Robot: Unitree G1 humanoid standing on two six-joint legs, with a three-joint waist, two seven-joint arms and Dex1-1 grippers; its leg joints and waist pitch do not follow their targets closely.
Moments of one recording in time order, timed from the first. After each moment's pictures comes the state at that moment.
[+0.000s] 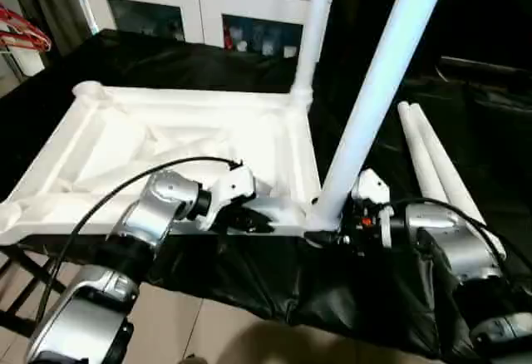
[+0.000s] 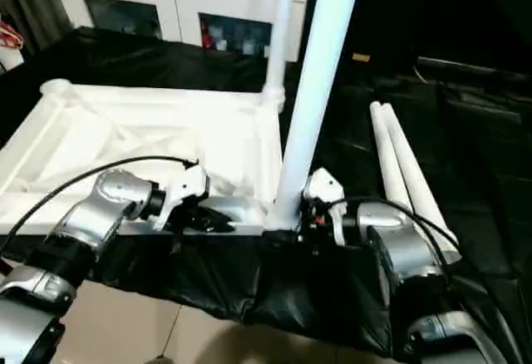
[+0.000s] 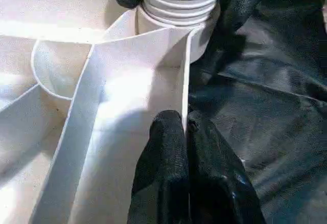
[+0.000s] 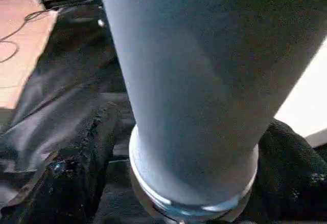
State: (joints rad) left arm -0.64 0.33 -0.28 0.65 0.05 0.06 -1.34; right arm -0.42 -0.40 0.18 0.49 0.15 0.09 1.23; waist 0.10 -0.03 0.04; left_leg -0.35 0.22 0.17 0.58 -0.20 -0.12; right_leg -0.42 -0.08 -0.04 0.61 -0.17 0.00
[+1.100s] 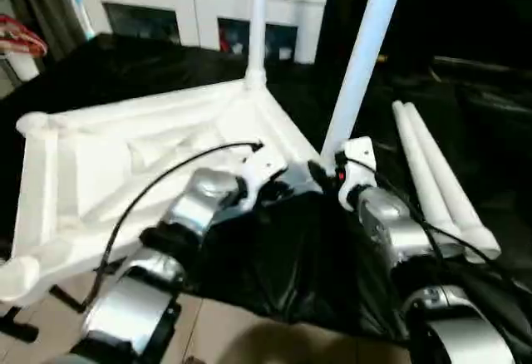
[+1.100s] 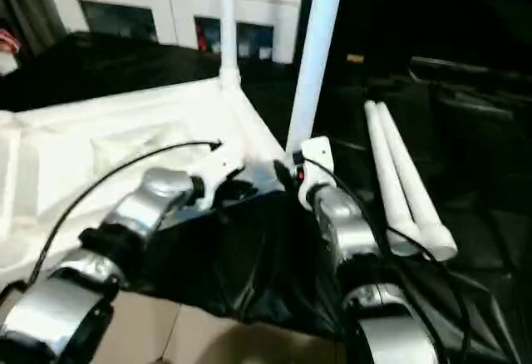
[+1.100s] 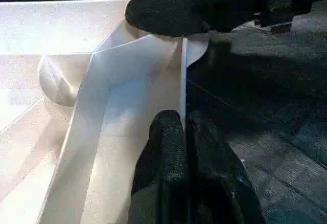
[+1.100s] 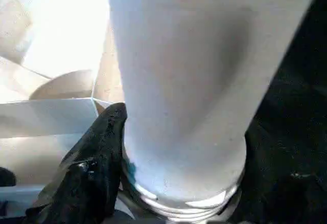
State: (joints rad) left arm -0.77 0.10 -0.23 0.86 0.15 0.13 -0.79; right arm -0.61 -0.08 -0.02 0.81 0.04 0.04 0.27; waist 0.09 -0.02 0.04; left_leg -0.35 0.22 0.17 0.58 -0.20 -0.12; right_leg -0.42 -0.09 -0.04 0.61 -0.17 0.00
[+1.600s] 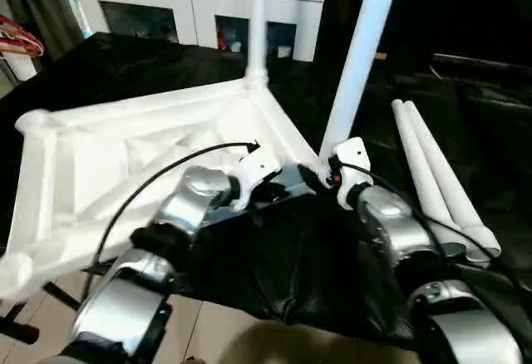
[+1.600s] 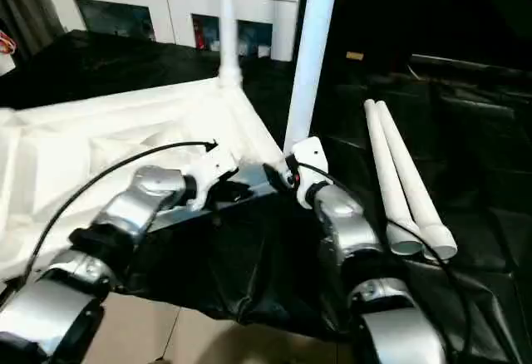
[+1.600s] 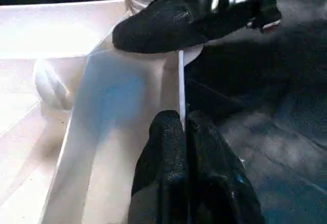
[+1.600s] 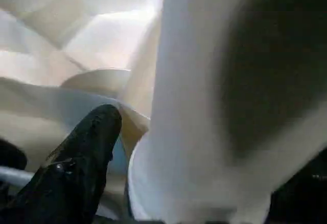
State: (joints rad) left arm -0.74 0.18 -0.24 0.81 0.13 0.08 -0.96; right arm -0.62 -0.14 0.04 0.88 0.01 -0.09 0.51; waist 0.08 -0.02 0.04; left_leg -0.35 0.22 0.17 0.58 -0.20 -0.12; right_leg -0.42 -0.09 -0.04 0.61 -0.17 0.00
